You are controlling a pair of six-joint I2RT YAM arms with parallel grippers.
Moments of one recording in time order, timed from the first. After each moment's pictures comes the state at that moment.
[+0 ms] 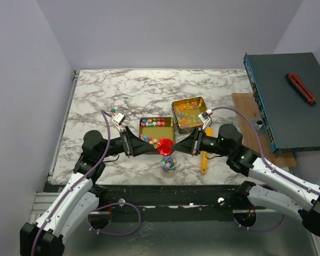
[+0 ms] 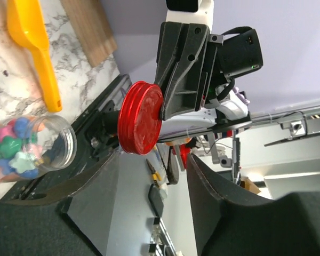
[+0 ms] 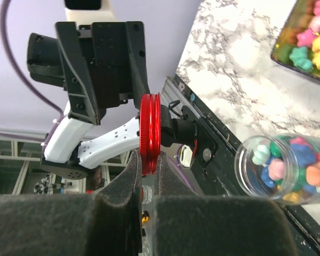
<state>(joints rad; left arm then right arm) -0.37 0.66 0.41 0.29 0.88 -1.29 0.79 0.90 0.62 0.14 -0.45 1.06</state>
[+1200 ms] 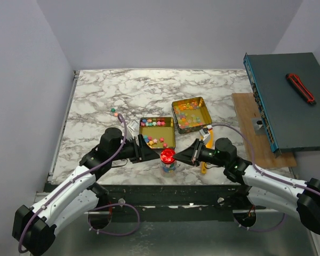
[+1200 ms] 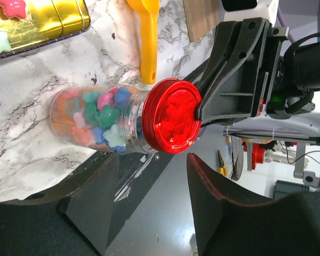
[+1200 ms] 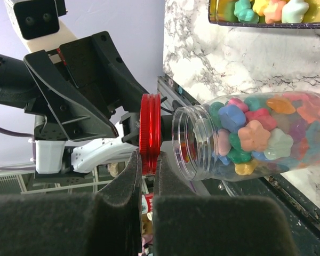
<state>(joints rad) -0.58 0.76 0.49 -0.19 0.58 -0.90 0.79 0.94 0.29 0.42 -0.39 1.32</state>
